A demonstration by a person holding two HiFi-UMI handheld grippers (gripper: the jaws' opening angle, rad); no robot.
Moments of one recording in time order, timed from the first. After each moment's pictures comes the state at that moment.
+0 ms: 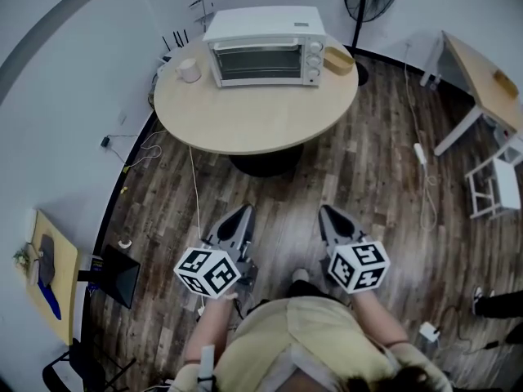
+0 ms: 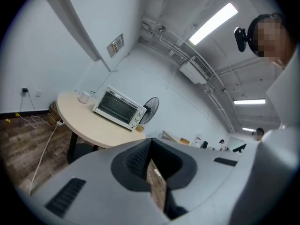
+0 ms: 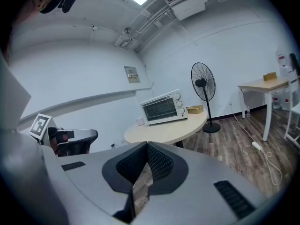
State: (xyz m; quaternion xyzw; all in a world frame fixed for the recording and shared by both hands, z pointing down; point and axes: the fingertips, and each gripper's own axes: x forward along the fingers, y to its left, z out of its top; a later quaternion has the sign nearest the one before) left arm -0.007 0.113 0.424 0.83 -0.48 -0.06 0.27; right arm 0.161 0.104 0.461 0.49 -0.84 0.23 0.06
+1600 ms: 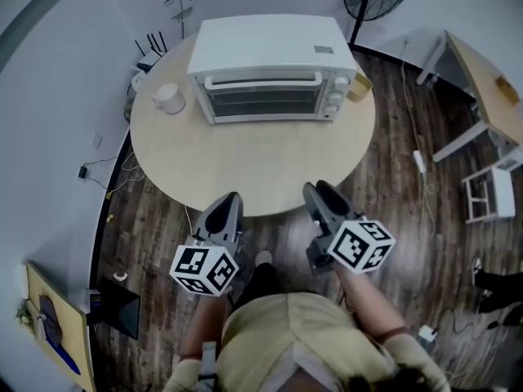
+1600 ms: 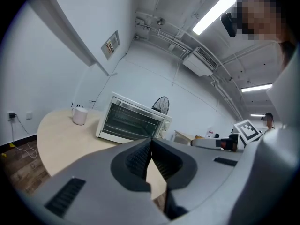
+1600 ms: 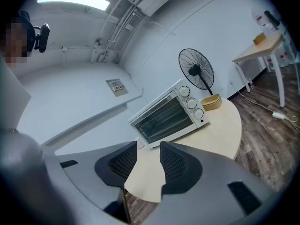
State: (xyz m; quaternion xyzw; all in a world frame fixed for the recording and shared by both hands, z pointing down) left arm -0.089 -0.140 0.421 0.83 -0.51 -0.02 0.21; right arm 0.076 -0.159 0.421 0.48 -0.81 0.33 -0.06
